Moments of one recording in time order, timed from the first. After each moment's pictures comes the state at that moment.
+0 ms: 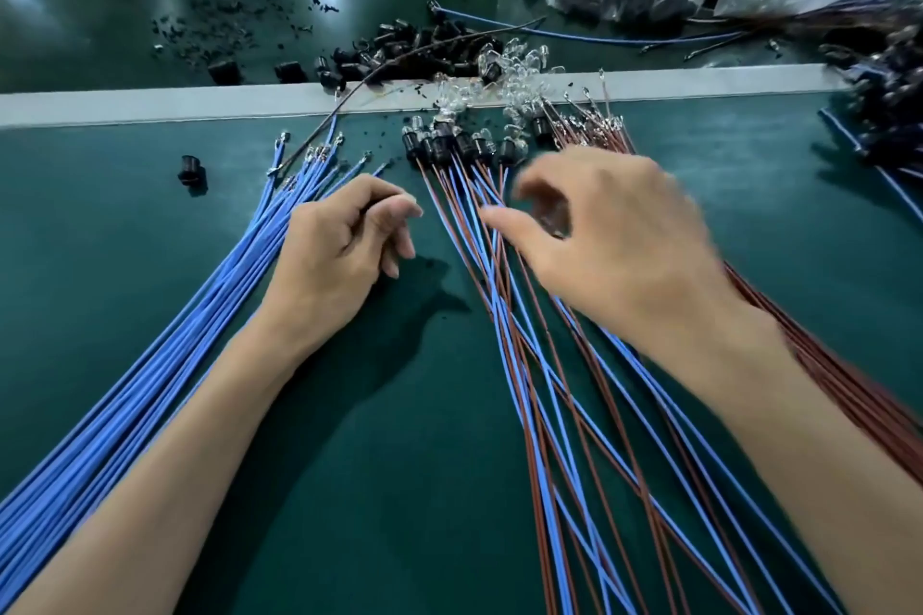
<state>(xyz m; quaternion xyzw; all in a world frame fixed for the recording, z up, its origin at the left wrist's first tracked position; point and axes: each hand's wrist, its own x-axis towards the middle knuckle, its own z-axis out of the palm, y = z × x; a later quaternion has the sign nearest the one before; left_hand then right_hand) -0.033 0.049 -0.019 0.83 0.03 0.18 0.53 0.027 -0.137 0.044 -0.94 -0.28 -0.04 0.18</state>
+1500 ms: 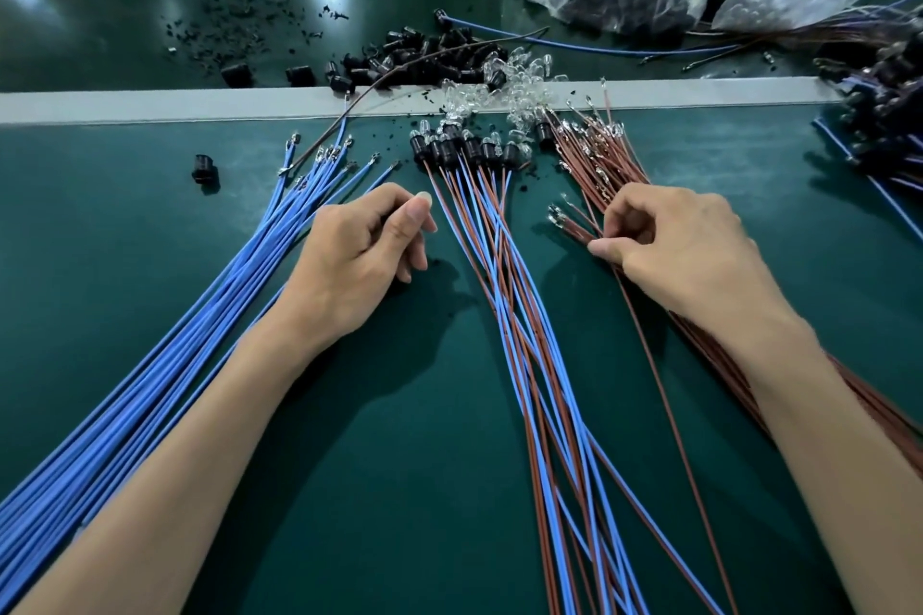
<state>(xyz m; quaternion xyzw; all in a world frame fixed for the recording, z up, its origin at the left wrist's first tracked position) -0.032 0.048 -0.016 0.84 0.04 0.14 0.53 0.059 -0.179 0.019 -0.97 -0.12 0.05 0.21</state>
